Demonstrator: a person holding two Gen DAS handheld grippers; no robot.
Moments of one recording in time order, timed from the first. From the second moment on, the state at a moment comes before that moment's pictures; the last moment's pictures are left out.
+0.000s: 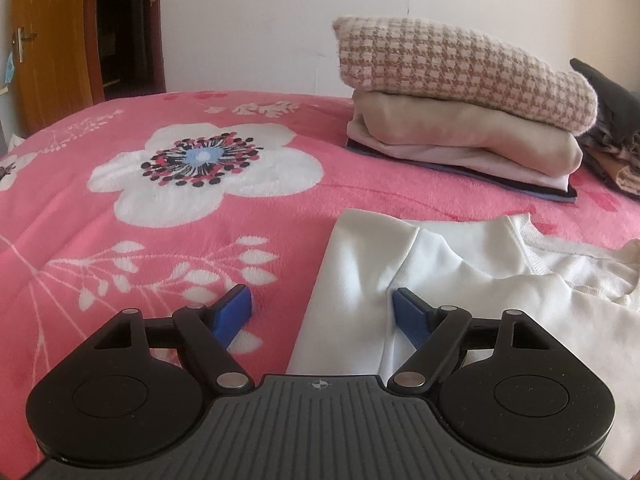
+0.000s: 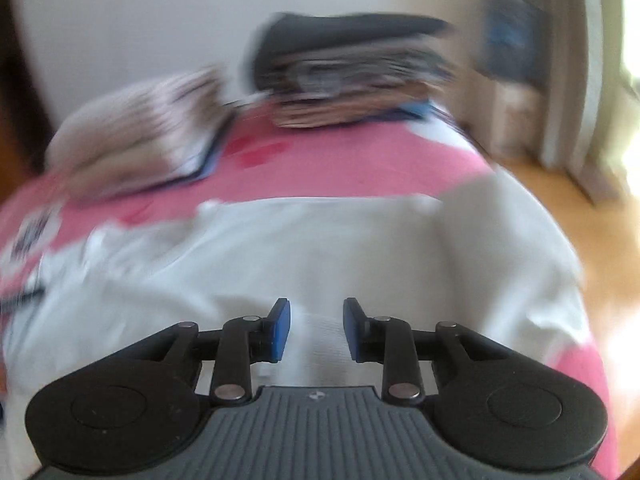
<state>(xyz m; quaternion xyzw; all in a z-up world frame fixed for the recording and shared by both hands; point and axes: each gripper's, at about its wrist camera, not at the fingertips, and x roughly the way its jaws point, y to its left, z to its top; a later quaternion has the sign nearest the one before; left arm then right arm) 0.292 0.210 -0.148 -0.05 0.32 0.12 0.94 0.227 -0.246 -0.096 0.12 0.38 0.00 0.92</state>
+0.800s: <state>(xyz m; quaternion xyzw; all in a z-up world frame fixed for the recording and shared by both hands) 0.281 0.199 -0.131 -0.02 0.31 0.14 0.94 0.213 -0.262 -0.119 0.16 0.41 0.00 0.90</state>
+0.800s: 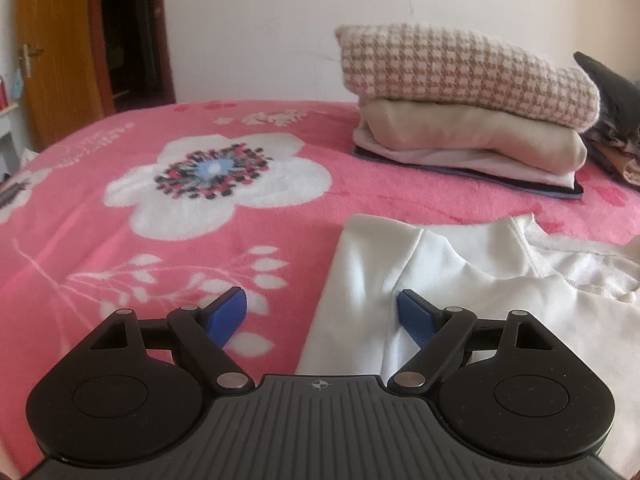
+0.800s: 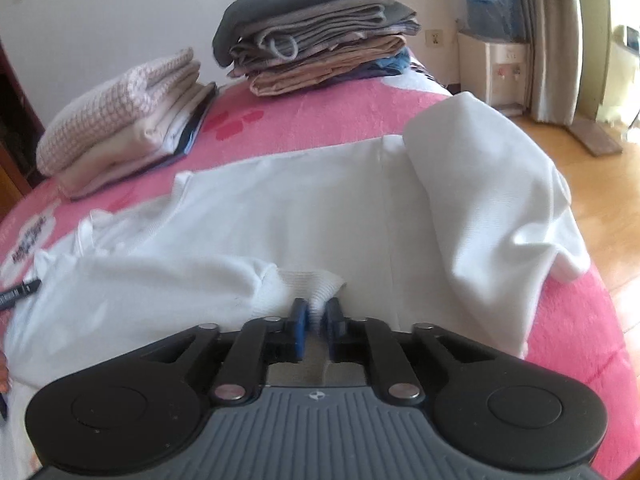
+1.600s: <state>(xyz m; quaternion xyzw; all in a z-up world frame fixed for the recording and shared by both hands) 0.200 0.062 -0.142 0.01 0.33 0.05 0.94 0.118 -0.462 -0.161 0.55 0.29 -0.12 0.77</state>
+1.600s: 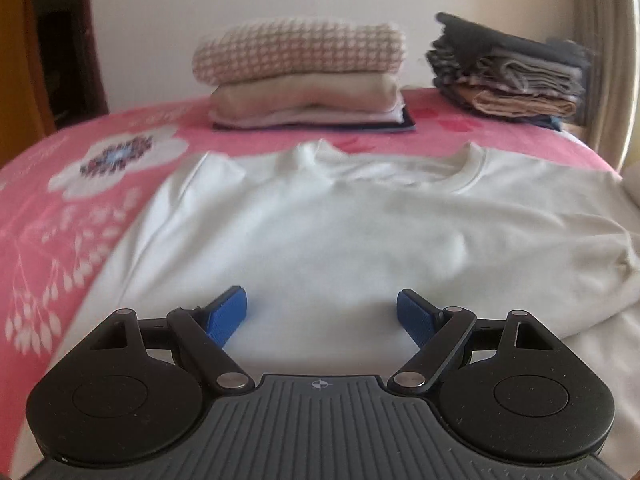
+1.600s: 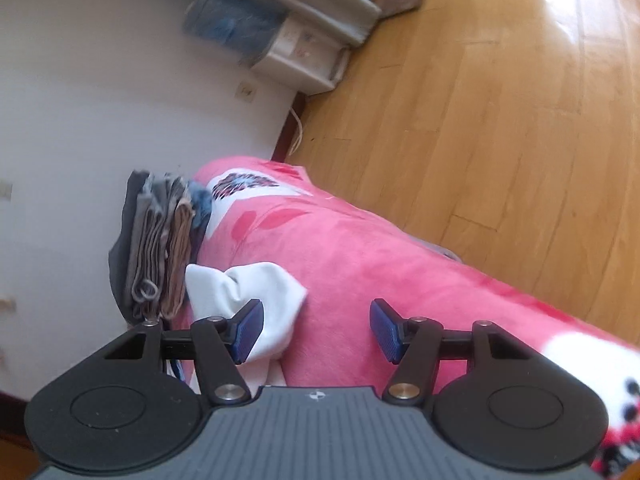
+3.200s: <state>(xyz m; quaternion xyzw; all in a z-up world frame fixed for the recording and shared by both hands) 0.173 0.103 -0.145 -0.13 0.27 0.04 0.95 0.214 -0.098 -0.085 0.03 0.44 0.13 0.89</state>
